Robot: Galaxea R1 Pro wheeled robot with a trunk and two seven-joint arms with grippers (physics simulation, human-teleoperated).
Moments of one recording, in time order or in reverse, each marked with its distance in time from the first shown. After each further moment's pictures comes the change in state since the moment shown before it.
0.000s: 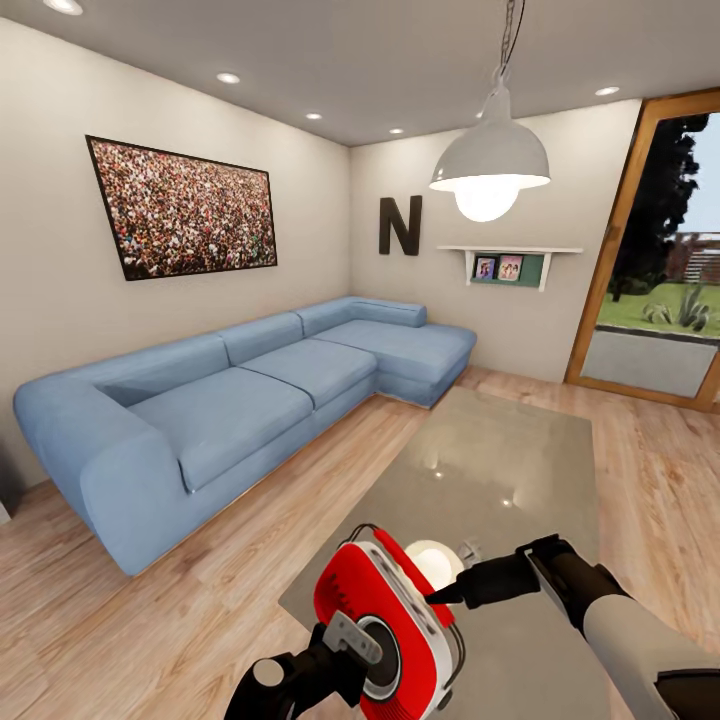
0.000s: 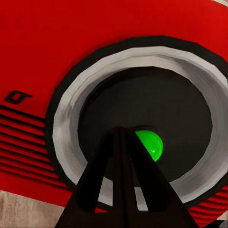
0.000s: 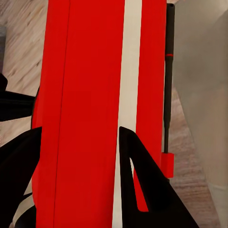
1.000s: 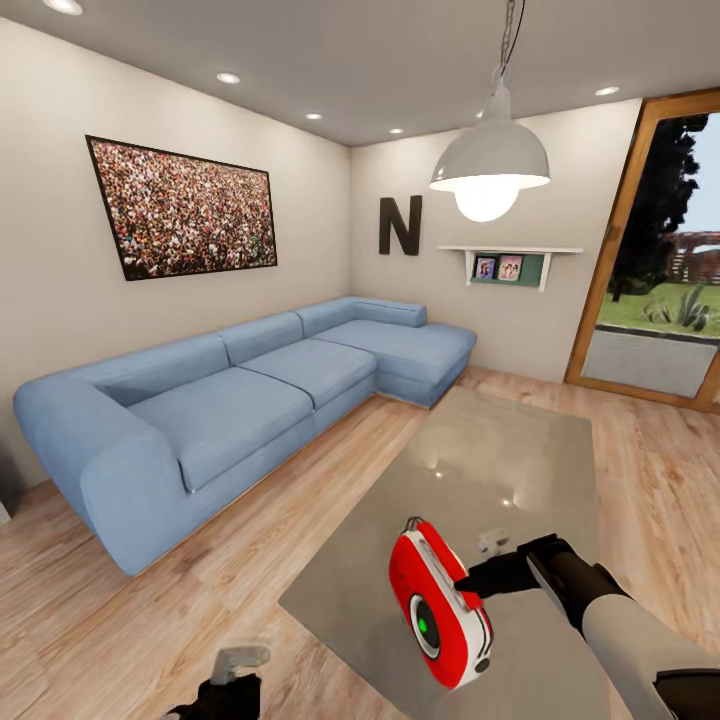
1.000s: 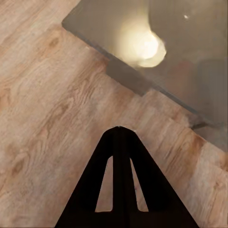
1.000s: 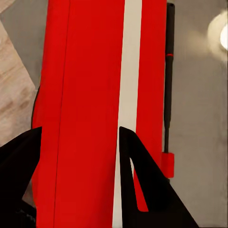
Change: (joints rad) left arm -0.002 0.006 0.617 0.200 -0.008 -0.065 0.079; right arm 0.000 0.003 -0.003 -0.004 0.021 -0.003 -0.555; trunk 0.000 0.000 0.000
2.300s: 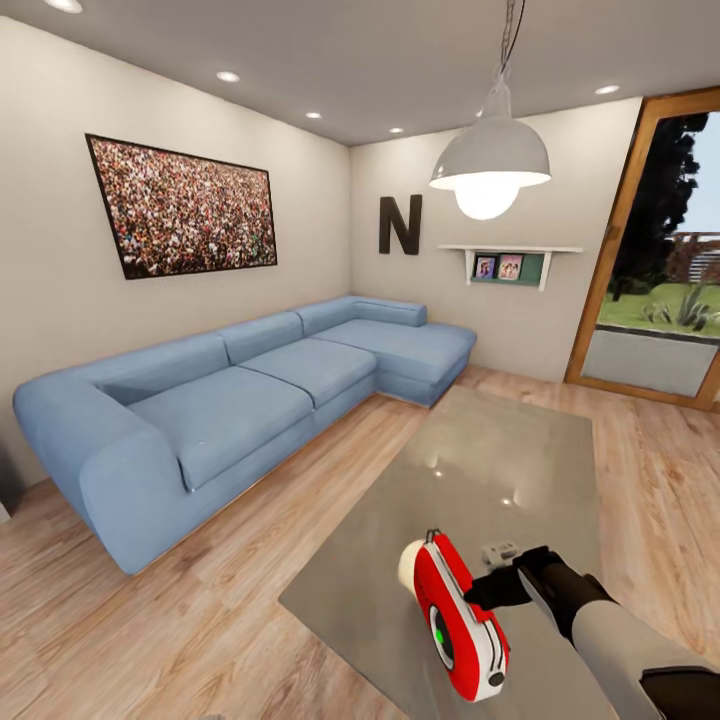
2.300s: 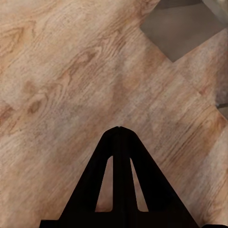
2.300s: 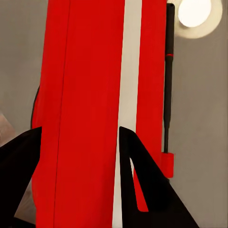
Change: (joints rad) left arm 0.000 0.092 0.204 0.298 0.007 -0.136 -0.006; right arm 0.000 0.034 -0.001 0.080 -0.024 0.015 -0.247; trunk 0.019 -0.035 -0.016
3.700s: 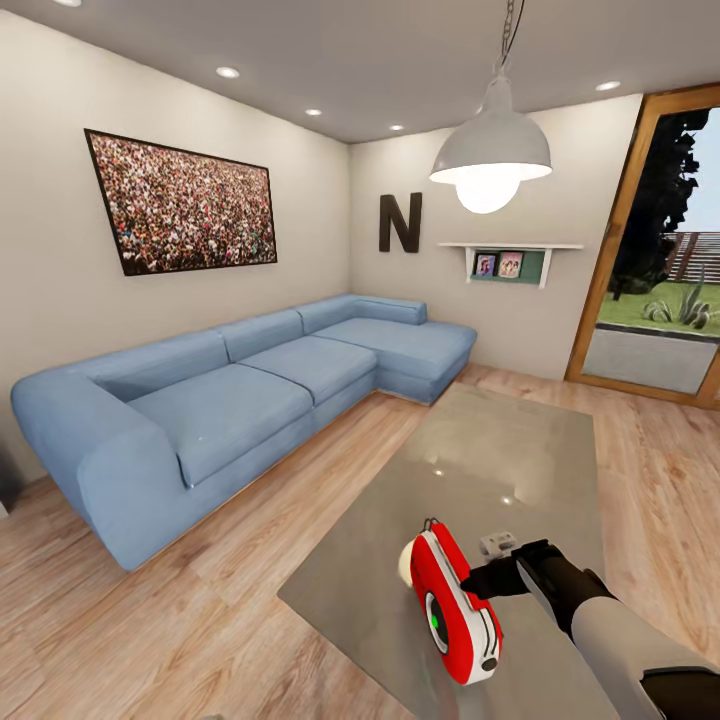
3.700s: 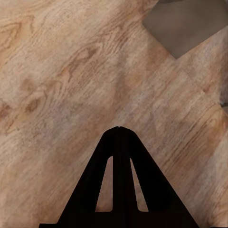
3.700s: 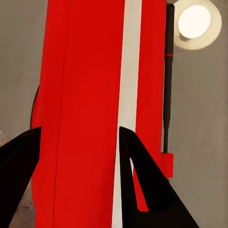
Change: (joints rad) left arm 0.000 0.001 0.000 0.000 0.000 0.001 -0.003; right arm -0.001 0.000 -0.004 -0.039 -0.024 -0.002 0.001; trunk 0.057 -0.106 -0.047
